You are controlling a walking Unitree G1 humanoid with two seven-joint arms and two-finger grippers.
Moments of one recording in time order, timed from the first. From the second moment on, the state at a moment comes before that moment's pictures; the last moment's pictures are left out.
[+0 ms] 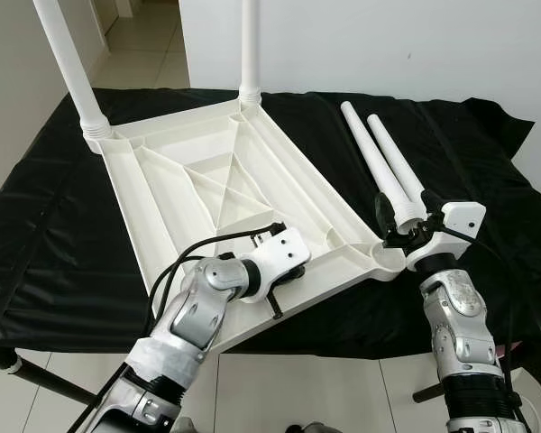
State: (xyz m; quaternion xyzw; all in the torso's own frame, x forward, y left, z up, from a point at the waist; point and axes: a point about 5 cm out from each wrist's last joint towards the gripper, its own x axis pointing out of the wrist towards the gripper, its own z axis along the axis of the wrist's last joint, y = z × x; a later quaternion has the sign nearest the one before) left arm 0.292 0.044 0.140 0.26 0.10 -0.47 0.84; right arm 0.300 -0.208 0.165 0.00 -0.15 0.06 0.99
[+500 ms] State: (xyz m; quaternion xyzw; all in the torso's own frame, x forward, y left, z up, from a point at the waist) left arm 0.282 0.080 0.138 0.30 0.09 -0.44 0.84; right arm 0.301 -0.207 0.164 0.00 -0.15 0.06 0.99
